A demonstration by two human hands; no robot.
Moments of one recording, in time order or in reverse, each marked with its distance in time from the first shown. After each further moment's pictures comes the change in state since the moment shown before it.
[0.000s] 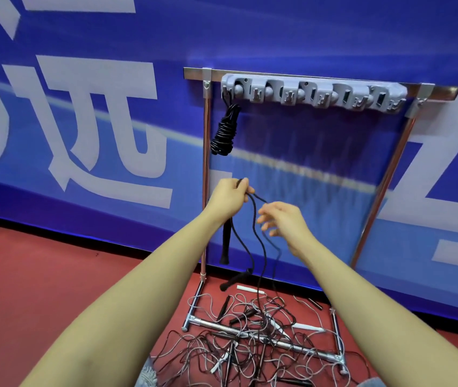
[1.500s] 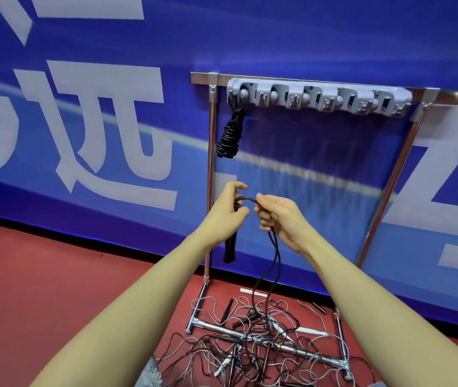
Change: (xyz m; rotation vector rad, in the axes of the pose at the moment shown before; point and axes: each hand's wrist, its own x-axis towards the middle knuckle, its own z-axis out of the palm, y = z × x) left_hand -0.037 -0.019 -0.019 -0.017 -0.113 0.195; right_hand -0.009 -0.023 0.010 0.200 -0.296 -0.149
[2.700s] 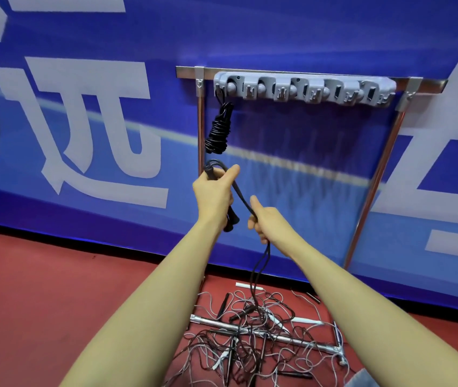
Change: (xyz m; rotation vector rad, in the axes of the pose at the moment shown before) left_hand 0.017 0.028 0.016 -0.688 0.521 -0.216; right_hand -0.006 0.017 0.008 -0.465 0.179 0.265
